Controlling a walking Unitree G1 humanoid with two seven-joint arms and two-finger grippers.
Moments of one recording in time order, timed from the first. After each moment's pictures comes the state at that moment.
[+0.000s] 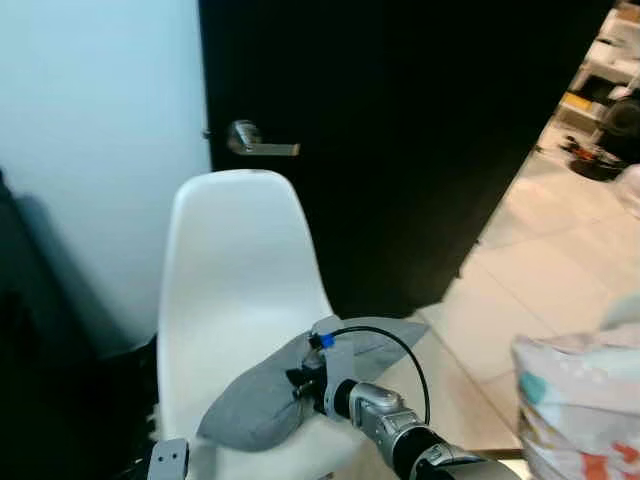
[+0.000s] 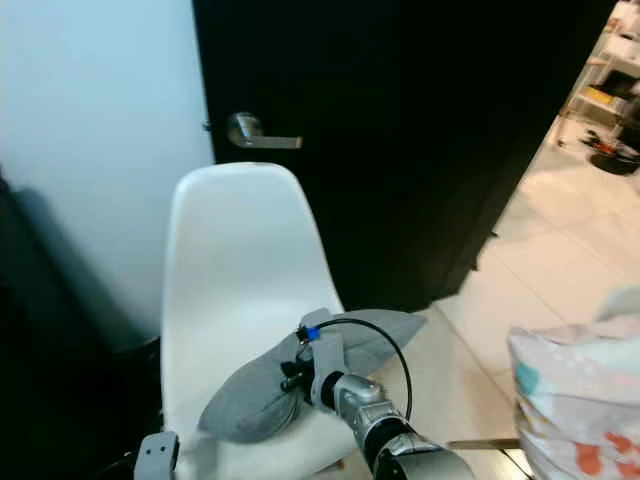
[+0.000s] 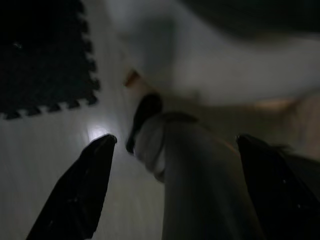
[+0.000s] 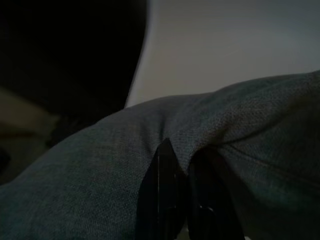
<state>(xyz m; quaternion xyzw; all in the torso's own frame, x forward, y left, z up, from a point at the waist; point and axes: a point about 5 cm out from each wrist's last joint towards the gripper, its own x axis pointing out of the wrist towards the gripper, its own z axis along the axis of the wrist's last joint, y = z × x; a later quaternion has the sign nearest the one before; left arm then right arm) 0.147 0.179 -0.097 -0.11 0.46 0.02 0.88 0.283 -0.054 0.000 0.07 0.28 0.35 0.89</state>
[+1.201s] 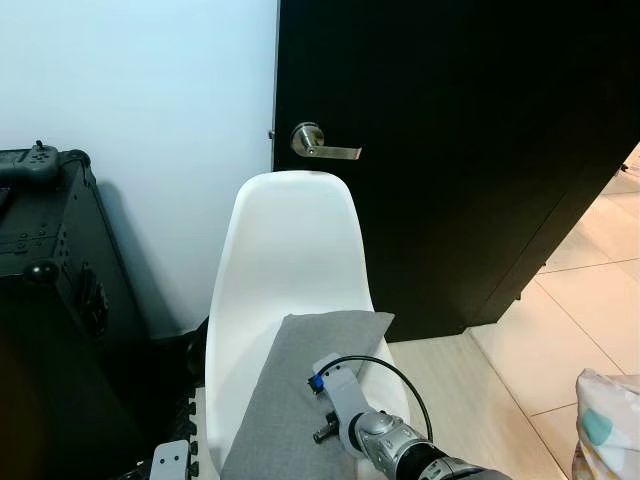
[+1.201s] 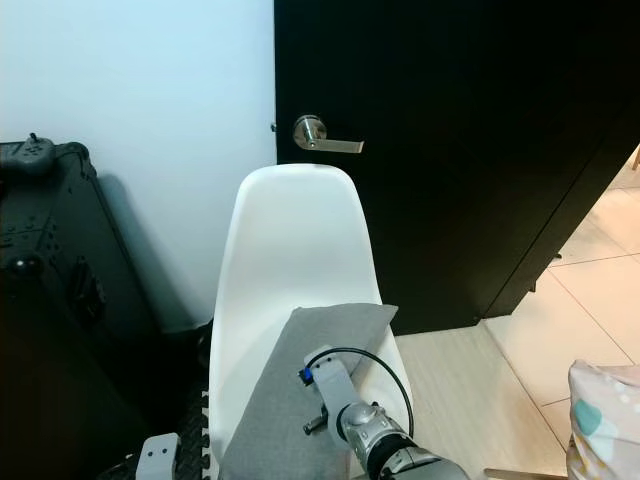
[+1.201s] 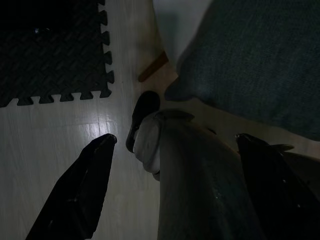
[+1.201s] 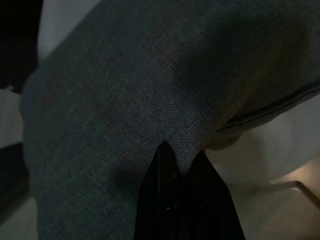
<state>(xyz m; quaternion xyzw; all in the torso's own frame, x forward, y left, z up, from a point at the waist) 0.146 0.178 -0.098 -0.10 0.46 0.03 0.88 0.258 -0.076 -0.037 -0.09 0.42 0.22 0.87</state>
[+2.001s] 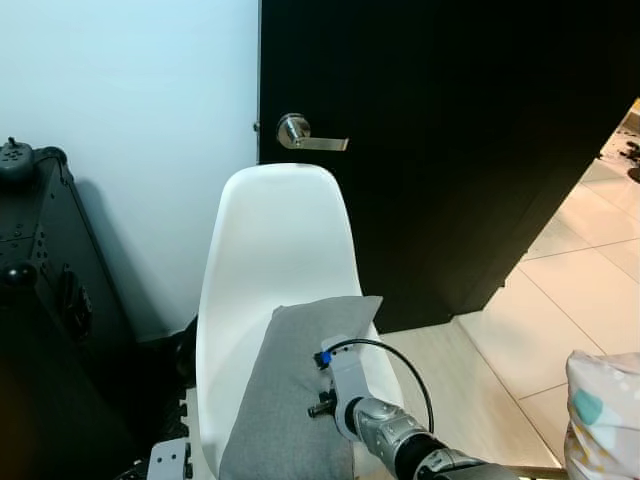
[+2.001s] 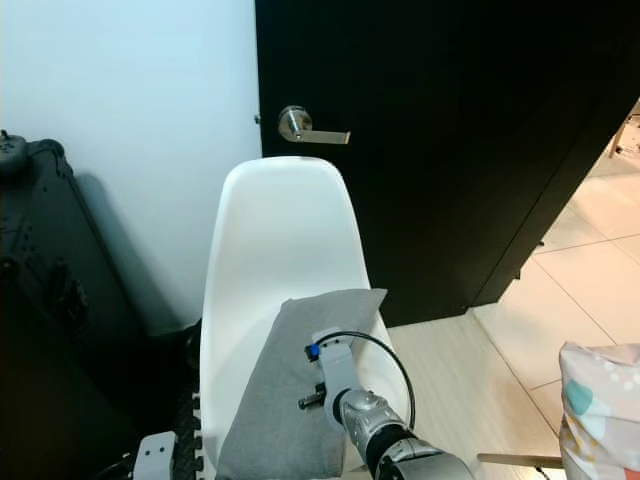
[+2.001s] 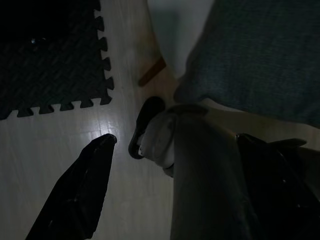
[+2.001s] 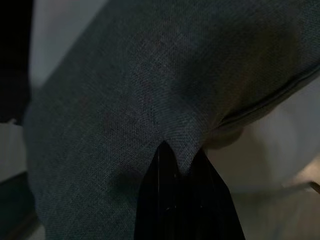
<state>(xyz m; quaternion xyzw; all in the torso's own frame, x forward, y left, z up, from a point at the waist) 0.147 0.180 -0.097 -0.10 0.45 0.03 0.88 0.270 -0.073 -0.027 -0.07 0.40 0.21 0.89</state>
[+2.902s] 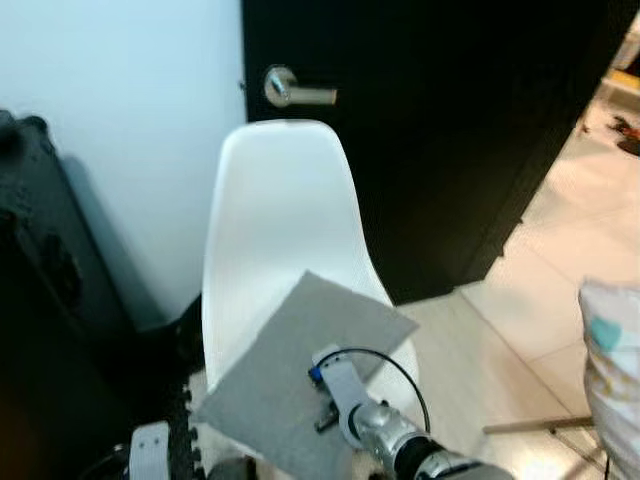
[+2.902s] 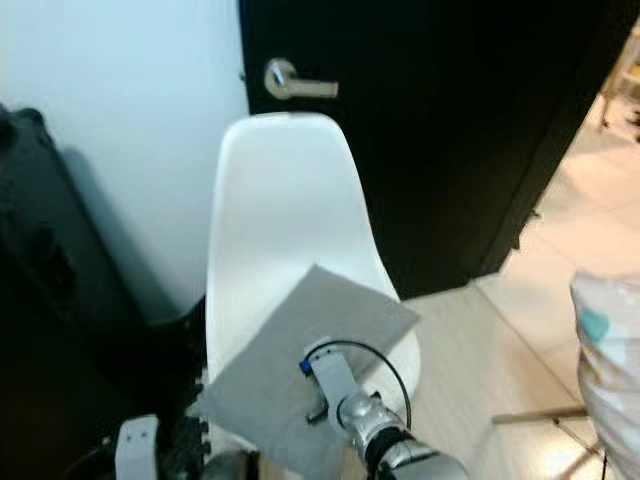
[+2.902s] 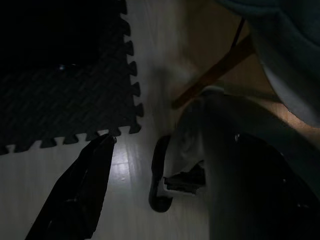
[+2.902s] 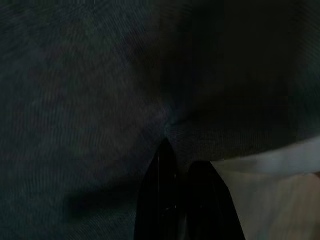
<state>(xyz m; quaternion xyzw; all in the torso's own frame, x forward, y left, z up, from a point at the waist) 0.156 0.199 -0.090 -0.10 0.42 0.07 0.90 0.265 -0.072 -0.032 -0.16 0.41 0.23 0.87</state>
